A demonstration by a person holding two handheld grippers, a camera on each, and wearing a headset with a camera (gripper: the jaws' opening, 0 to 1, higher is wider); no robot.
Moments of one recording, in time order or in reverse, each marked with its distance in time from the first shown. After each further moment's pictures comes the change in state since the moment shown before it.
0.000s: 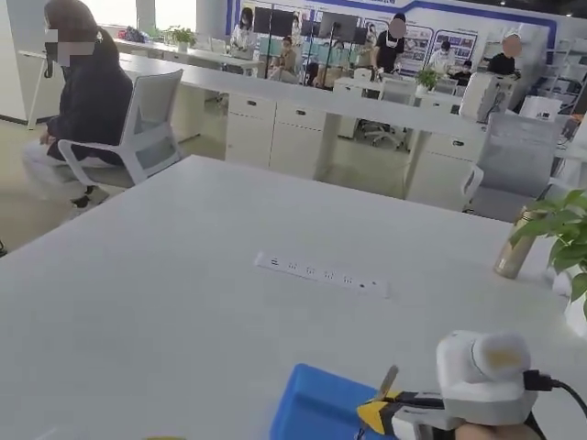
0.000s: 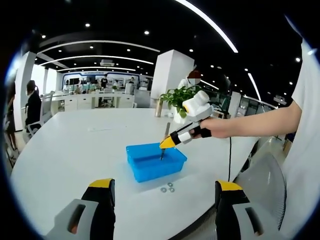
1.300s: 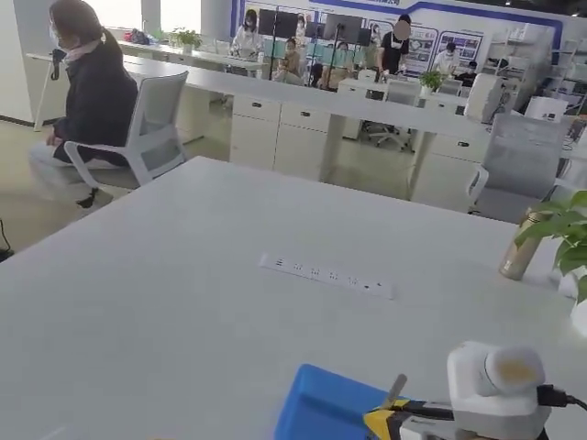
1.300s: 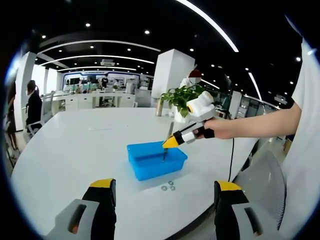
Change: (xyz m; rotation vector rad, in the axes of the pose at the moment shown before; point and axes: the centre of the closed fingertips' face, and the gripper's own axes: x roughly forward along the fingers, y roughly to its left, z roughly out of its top) left arm -0.003 0.001 -0.003 0.002 0.006 0.005; right arm -0.014 0.017 0.000 -0.034 -0.044 0.013
